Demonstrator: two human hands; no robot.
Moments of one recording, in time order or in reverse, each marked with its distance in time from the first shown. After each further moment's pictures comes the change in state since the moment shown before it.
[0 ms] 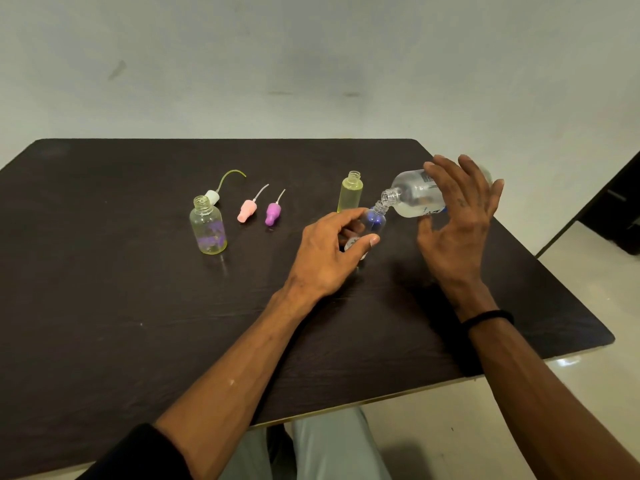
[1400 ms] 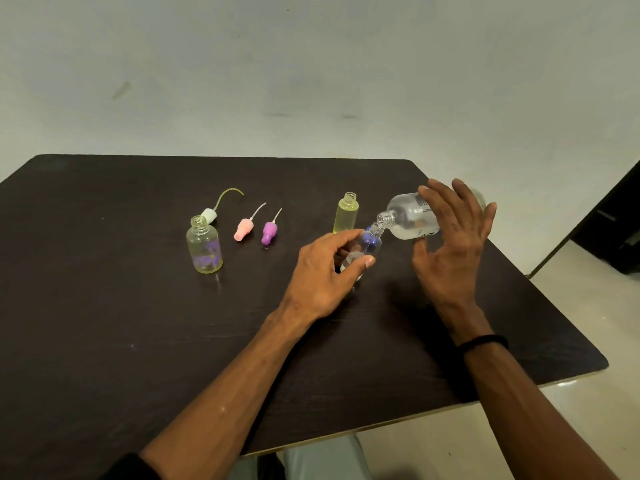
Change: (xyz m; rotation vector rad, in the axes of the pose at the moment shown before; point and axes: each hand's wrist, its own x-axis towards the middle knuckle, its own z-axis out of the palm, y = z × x) left_hand -0.001 0.002 -0.001 0.013 -0.006 -0.006; right_hand -0.001 -0.003 -0.001 -0.004 0.001 -0.004
